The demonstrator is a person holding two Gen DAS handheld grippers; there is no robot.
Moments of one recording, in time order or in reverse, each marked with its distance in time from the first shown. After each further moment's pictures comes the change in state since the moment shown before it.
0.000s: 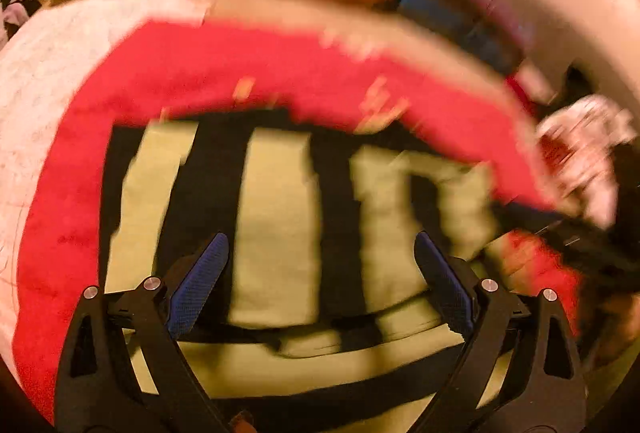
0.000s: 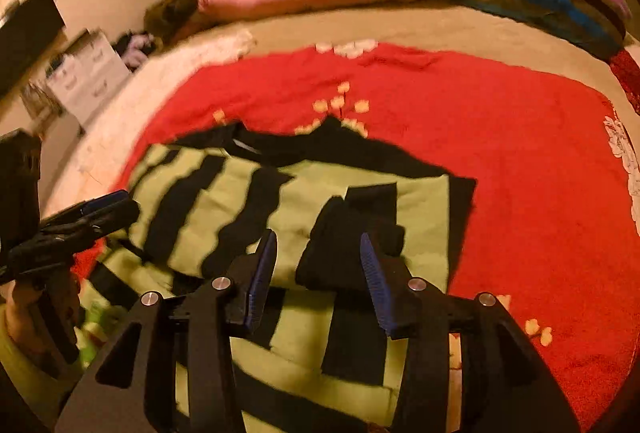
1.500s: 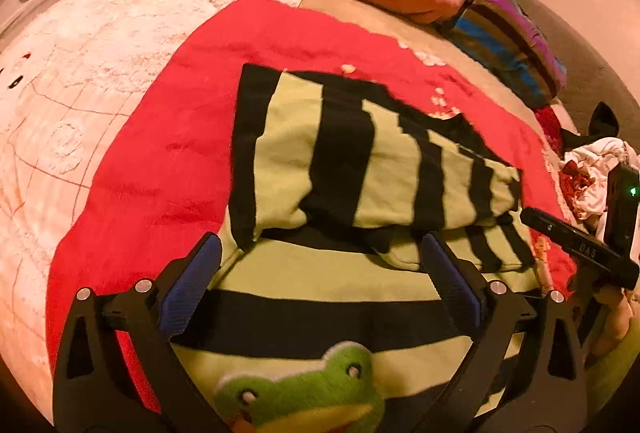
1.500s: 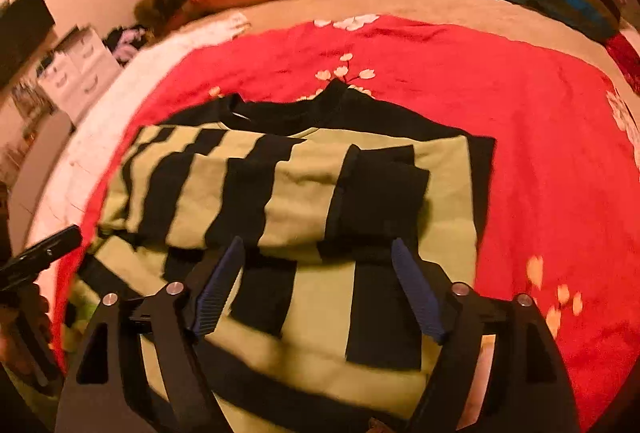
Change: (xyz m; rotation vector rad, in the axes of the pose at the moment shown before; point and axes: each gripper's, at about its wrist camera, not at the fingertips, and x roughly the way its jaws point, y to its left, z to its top) left arm -0.075 0.054 -0.059 -0.170 -0.095 0.049; right arm -0.007 0.012 -0.029 0.050 -0.028 0.021
